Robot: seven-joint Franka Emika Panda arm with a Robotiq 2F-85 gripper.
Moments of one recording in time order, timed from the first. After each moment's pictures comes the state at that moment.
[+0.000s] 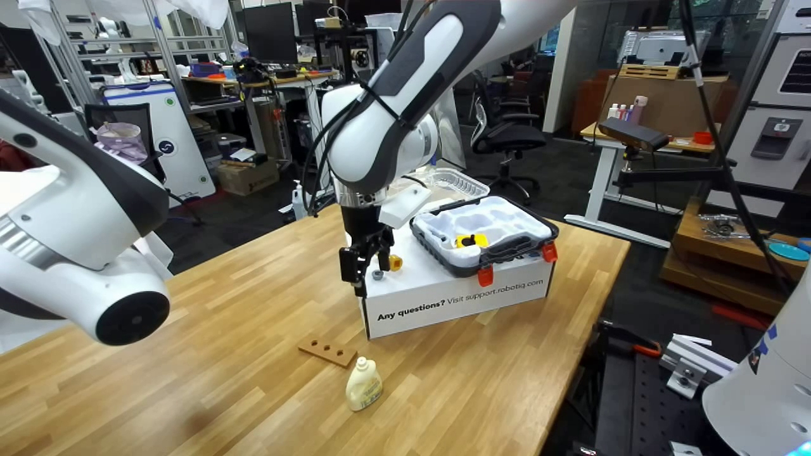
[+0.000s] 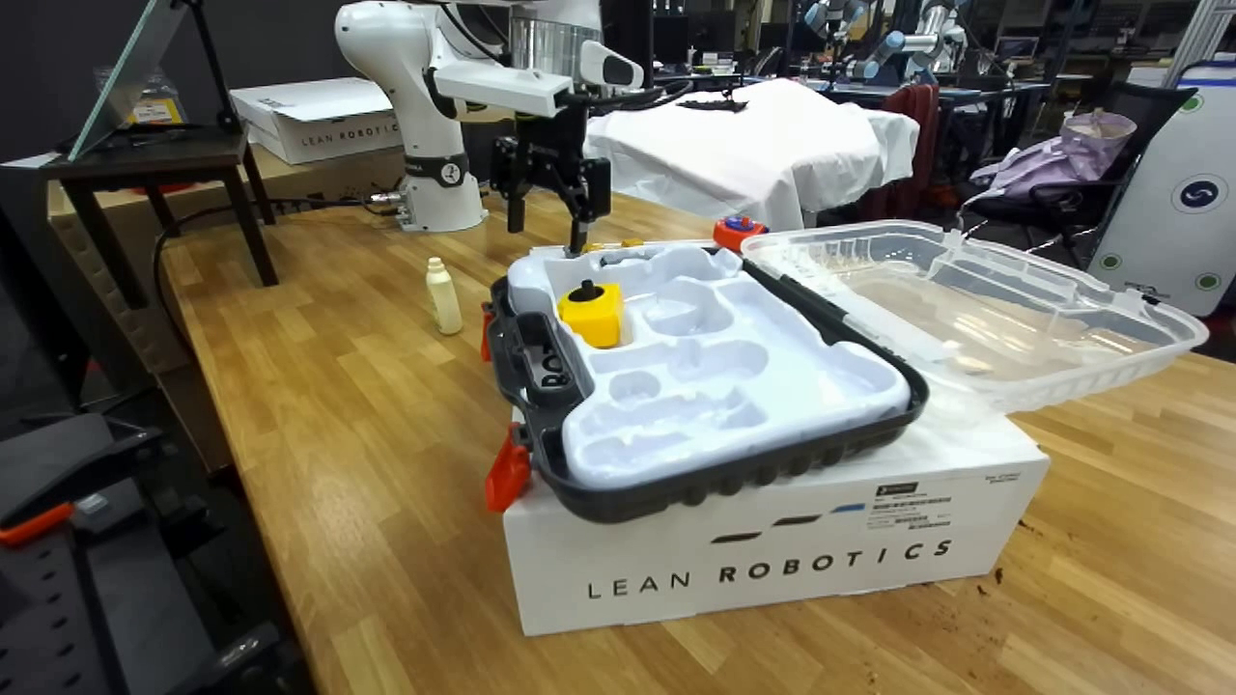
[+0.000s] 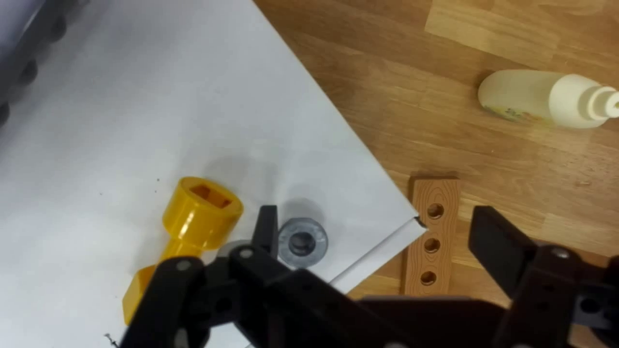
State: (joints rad) arm 0.04 0.48 0.07 -1.95 0.06 2.35 -0.13
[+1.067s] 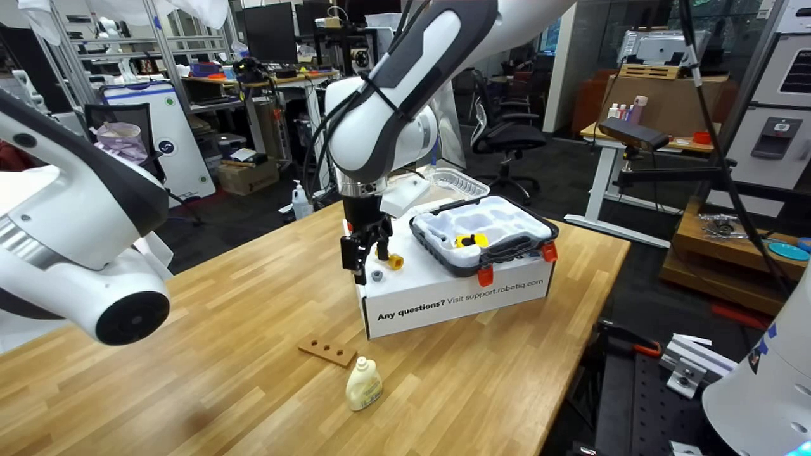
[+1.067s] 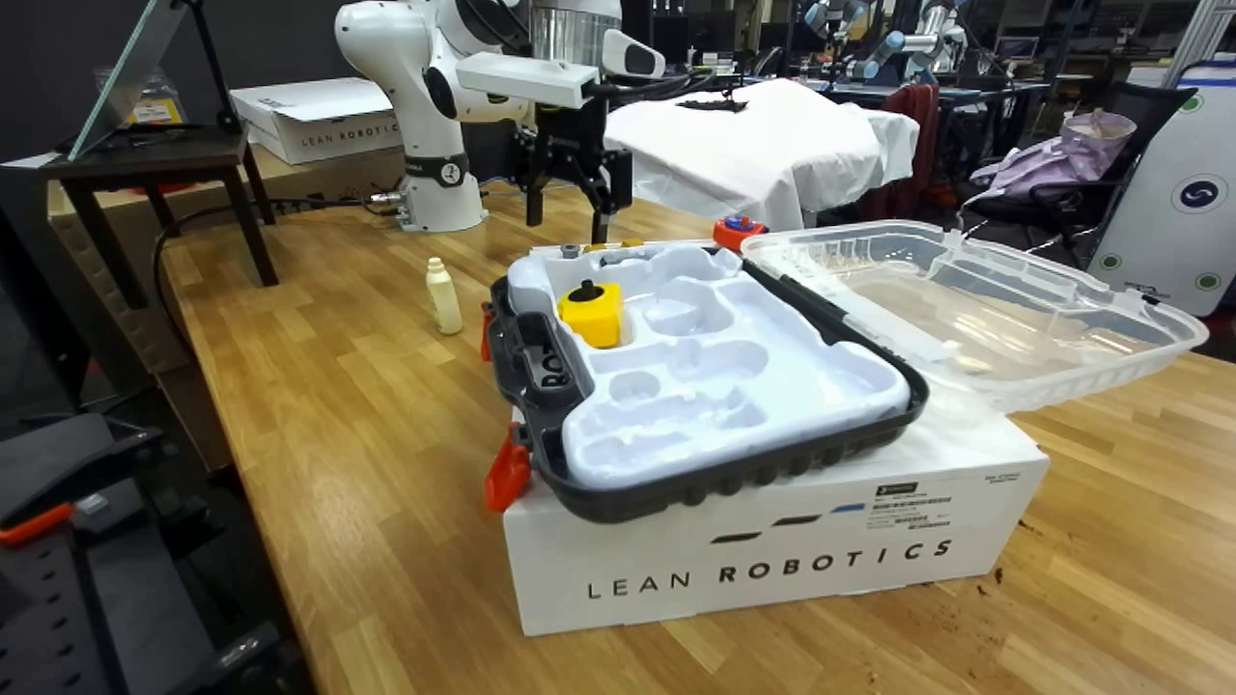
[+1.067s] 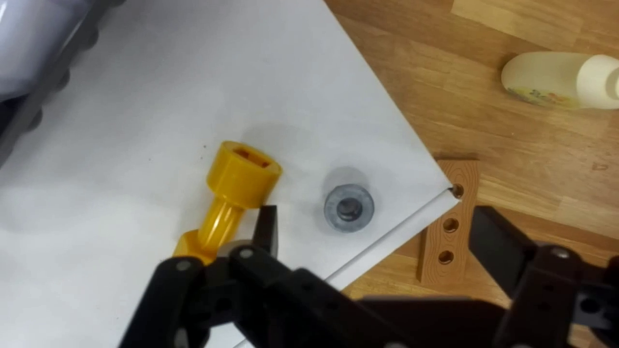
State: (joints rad) arm 0.01 0.49 0.06 -1.91 0.05 2.34 -0.17
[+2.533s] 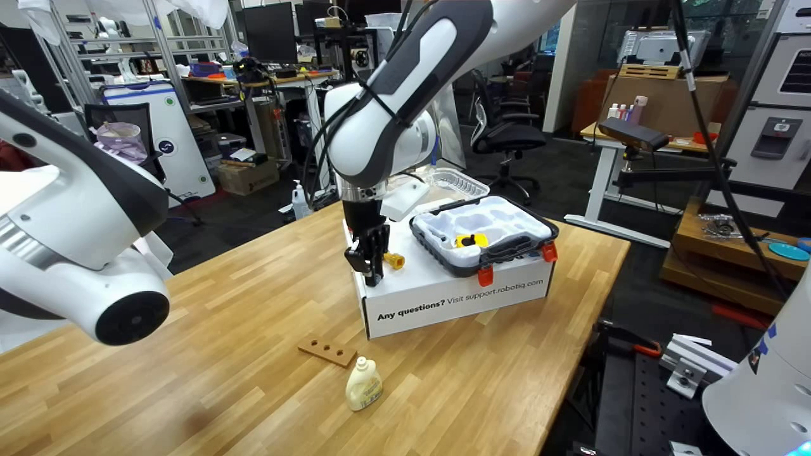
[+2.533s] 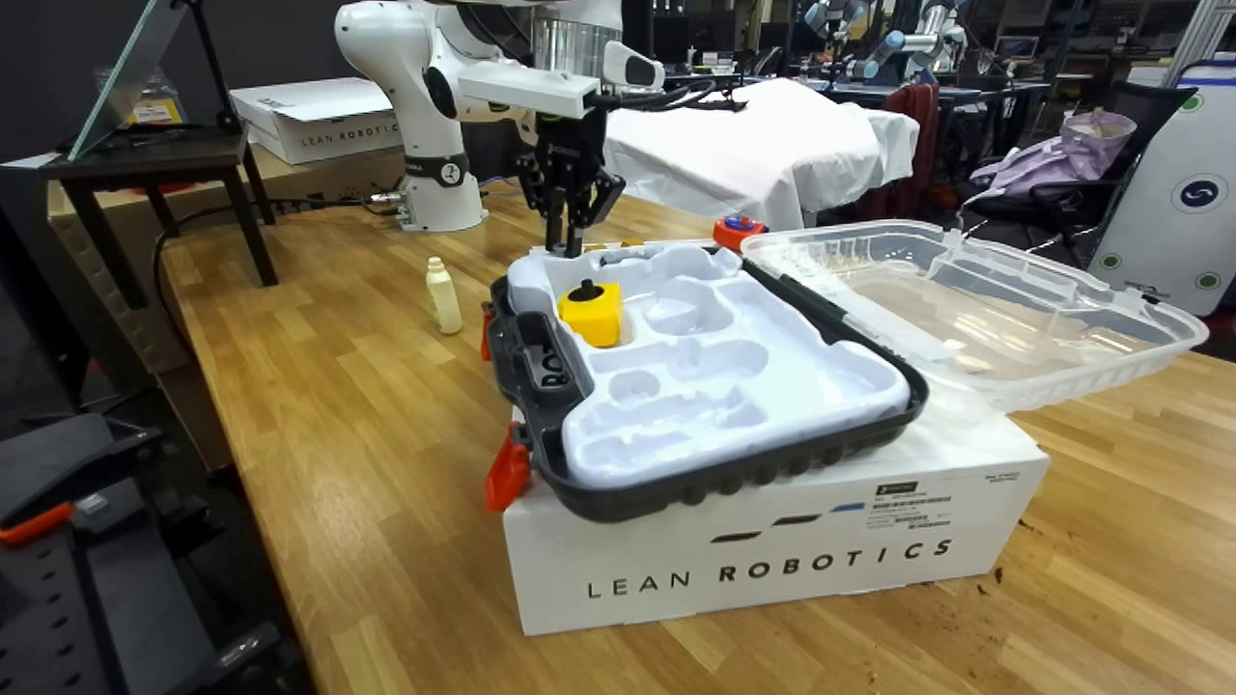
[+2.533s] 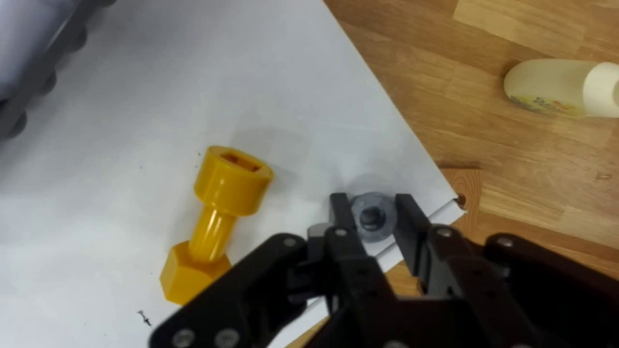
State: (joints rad) arm 0.01 0.51 0.07 -1.90 0.05 2.33 -0.18
